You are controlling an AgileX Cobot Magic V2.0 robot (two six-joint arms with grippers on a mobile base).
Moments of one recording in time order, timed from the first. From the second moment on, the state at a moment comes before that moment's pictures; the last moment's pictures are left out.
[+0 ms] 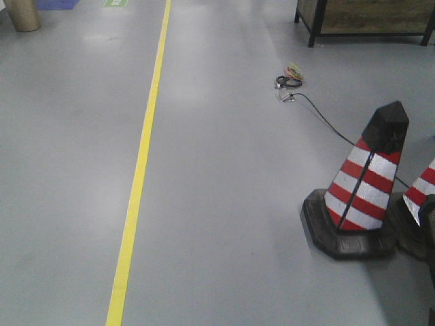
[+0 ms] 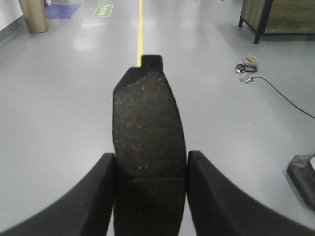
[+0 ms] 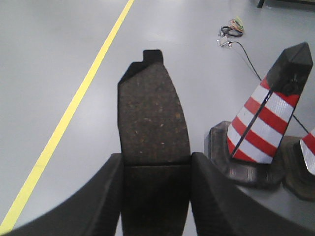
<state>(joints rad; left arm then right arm) 0.05 0.51 -0.41 -0.04 0.30 -0.01 0.10 0.42 -0.42 0.06 0.55 -0.14</state>
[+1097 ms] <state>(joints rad) 0.05 0.51 -0.41 -0.04 0.30 -0.01 0.10 0.42 -0.42 0.06 0.55 -0.14</state>
